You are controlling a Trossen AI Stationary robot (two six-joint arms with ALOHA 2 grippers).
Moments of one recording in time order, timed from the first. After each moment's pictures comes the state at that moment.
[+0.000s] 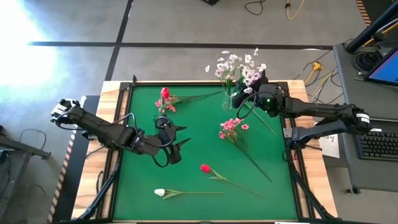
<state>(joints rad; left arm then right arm) -0.38 1.27 1.00 -0.20 -0.75 -0.19 -0.28 1.10 0.83 0.04 0.58 0.22</state>
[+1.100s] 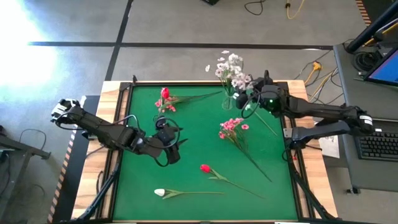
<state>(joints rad) -0.38 1.27 1.00 -0.35 -0.75 -0.36 -0.28 1.03 0.83 -0.12 0.60 0.27</state>
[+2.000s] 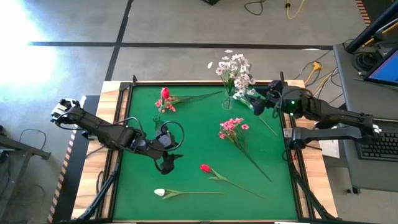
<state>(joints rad) -0.39 1.27 1.00 -0.49 -0.37 -0.54 -0.28 0.77 0.83 -0.37 0.32 0.46</state>
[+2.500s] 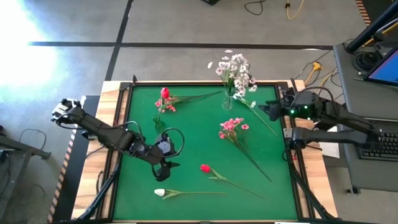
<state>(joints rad) -0.45 1.29 1.00 -0.50 -0.27 -0.57 -0.28 0.51 0.83 -0.76 0.19 0.76</state>
